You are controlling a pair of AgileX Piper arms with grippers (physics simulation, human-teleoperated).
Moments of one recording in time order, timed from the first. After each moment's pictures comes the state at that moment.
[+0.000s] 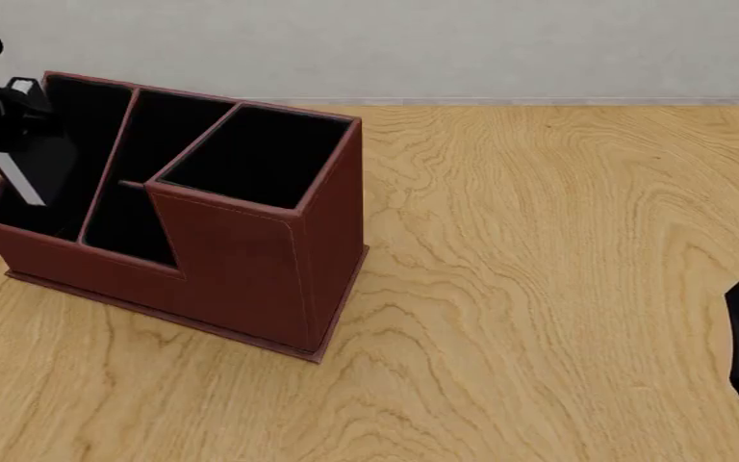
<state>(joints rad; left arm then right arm) 0.13 1.27 -1.01 0.42 0.15 -0.06 0.03 0.00 -0.02 0.08</state>
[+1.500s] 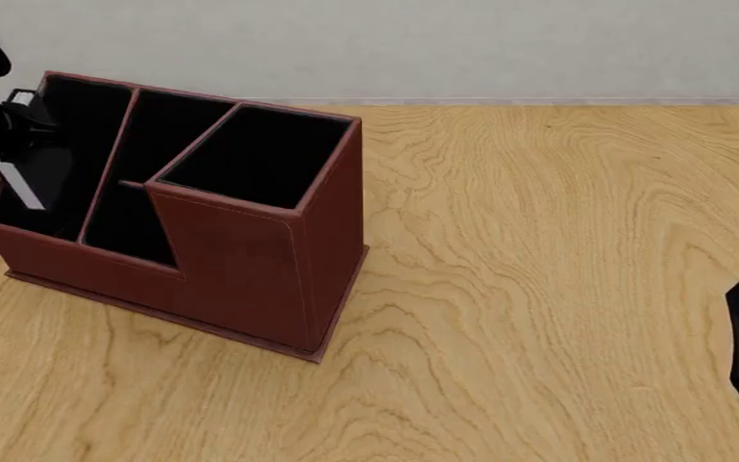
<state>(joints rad) 0.17 1.34 -0.98 0.30 0.18 -0.07 0.03 0.00 -0.02 0.08</state>
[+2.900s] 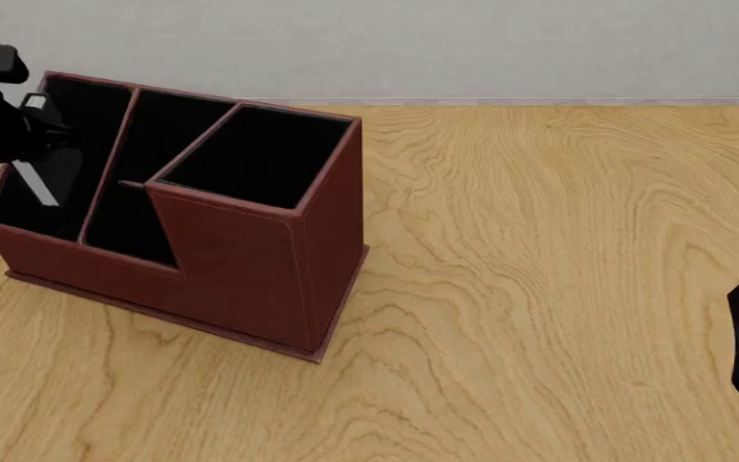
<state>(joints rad) 0.18 1.45 -1.00 0.20 0.17 -0.07 0.02 0.00 -0.01 0.09</state>
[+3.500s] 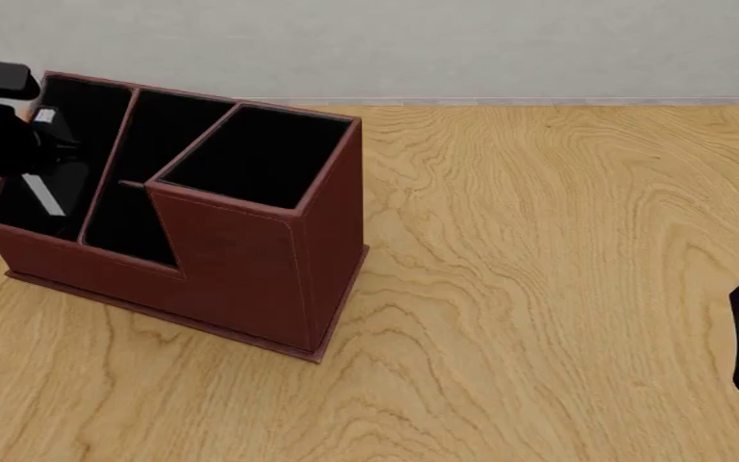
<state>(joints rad) 0.17 1.47 -0.96 0.13 0.18 -0.07 0.01 0.00 0.00 0.09</state>
